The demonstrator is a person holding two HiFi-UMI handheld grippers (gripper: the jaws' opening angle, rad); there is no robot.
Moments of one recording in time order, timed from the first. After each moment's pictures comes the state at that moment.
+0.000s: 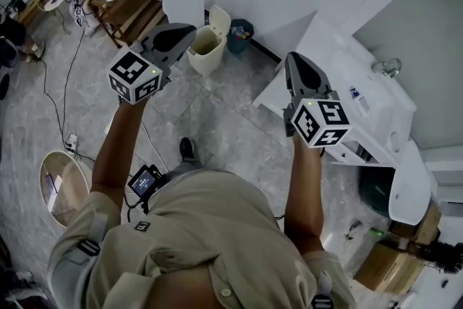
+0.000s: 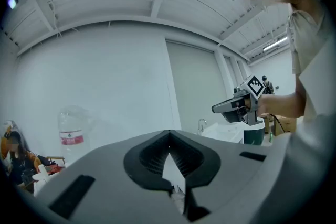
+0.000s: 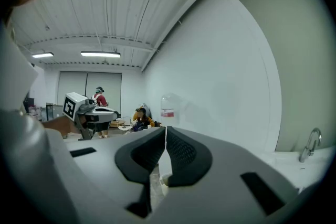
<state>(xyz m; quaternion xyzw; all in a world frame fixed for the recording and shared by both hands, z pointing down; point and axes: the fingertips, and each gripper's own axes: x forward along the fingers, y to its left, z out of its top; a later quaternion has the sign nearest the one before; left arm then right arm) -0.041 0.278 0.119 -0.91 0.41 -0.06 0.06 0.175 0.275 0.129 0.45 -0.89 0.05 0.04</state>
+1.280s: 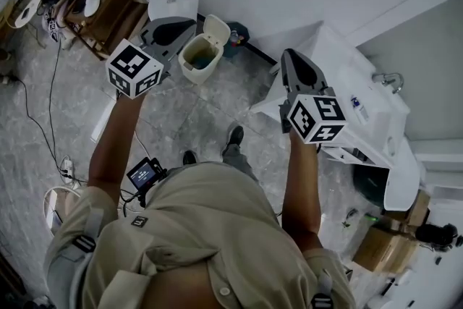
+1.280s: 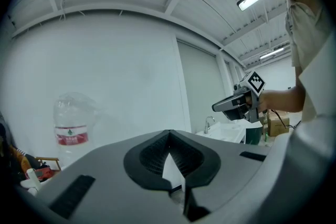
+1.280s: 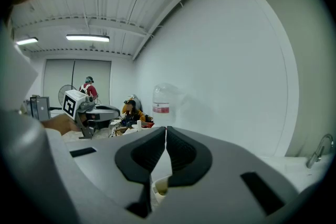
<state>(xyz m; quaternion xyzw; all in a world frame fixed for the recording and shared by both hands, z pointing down) -0.172 0.082 0.154 -0.93 0.37 -0.05 0.04 0.037 0.103 0.151 0.49 -0.86 0.06 0.09</state>
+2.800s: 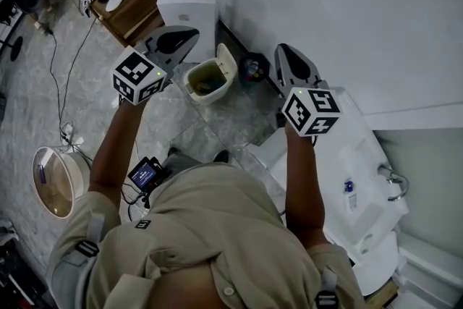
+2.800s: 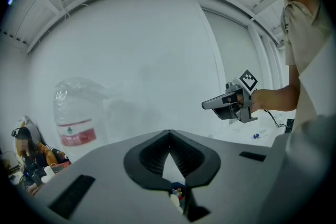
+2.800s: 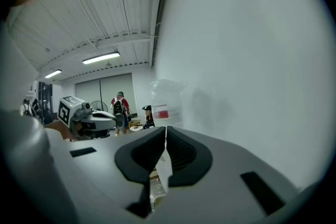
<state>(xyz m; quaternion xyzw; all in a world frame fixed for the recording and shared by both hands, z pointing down) -0.100 -0.131 0.184 -0.85 0.51 -0.13 0.00 0.073 -0.197 0.192 0.31 -0.94 0.12 0.05</state>
